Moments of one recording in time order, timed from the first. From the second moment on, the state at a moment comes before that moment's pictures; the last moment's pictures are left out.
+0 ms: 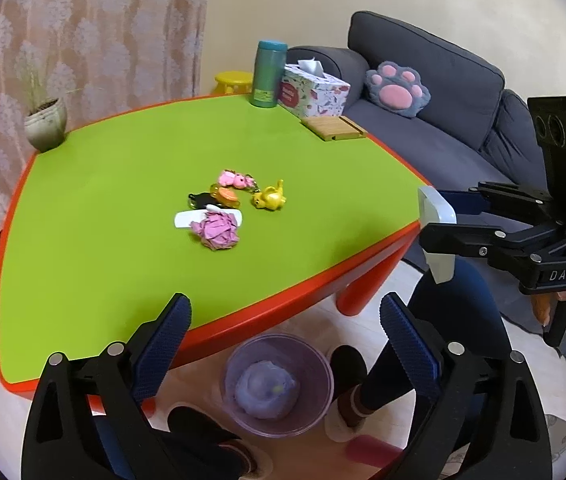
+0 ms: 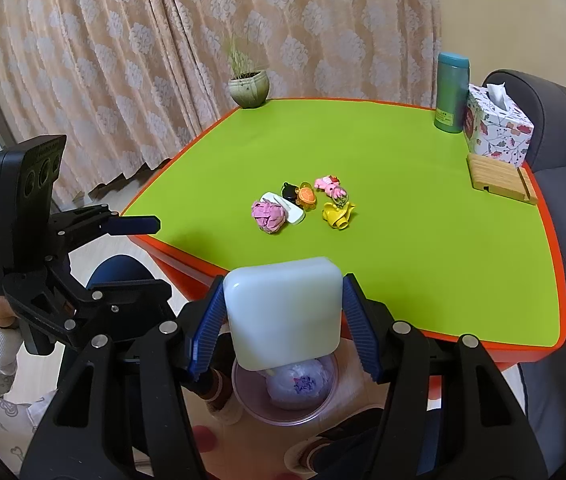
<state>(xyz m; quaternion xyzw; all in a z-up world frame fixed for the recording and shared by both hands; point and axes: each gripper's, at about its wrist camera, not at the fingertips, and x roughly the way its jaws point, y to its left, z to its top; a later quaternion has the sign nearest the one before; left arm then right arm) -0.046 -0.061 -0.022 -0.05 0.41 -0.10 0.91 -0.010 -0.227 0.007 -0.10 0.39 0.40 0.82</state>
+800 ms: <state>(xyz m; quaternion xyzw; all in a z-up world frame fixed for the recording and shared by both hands) -0.060 -0.030 -0.005 -0.06 0.37 -0.04 0.92 -0.023 -0.211 0.008 -0.12 0.39 0.42 0.81</state>
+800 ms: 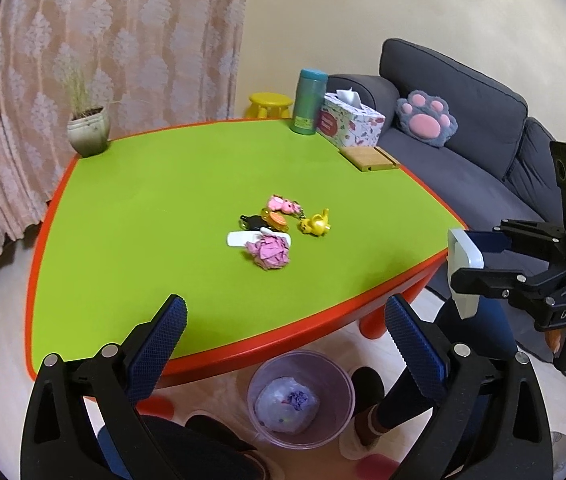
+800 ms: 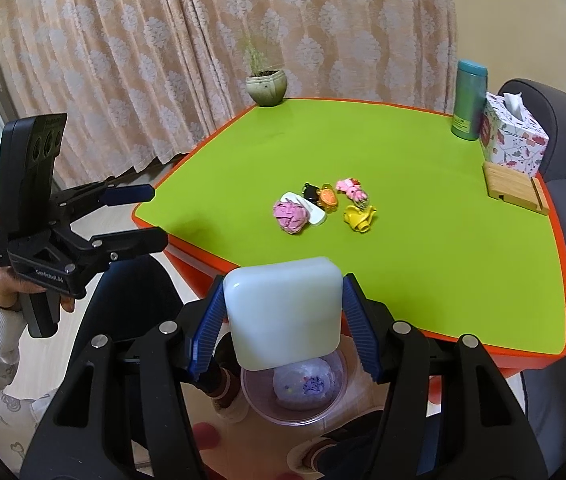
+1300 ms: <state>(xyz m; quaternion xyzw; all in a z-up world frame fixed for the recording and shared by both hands) -0.069 -0.013 -0.006 -0.08 0.37 -0.03 0.93 -0.025 -0.189 0.006 -0.12 0.40 0.44 0.80</state>
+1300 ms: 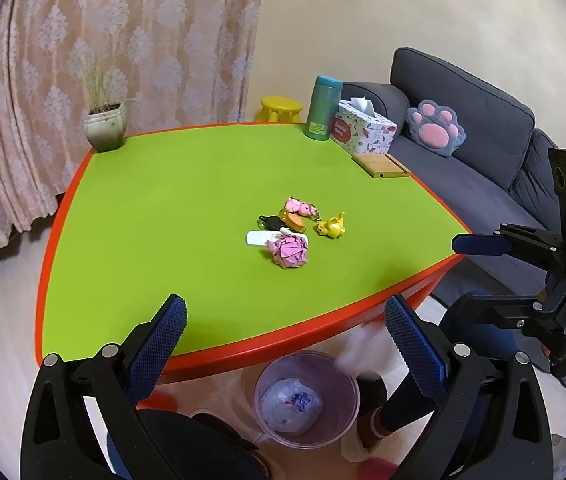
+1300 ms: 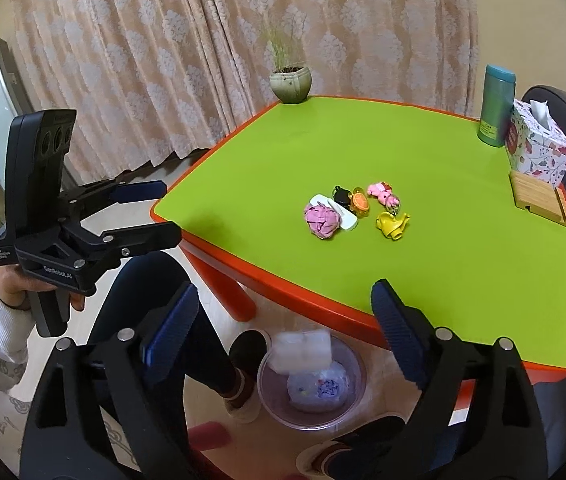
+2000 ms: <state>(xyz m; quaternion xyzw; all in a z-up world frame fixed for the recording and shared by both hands) -0.060 -0.024 -0.013 -0.07 0.38 -0.04 0.92 -0.018 -0.202 0.000 -0.10 0.40 0.43 0.80</state>
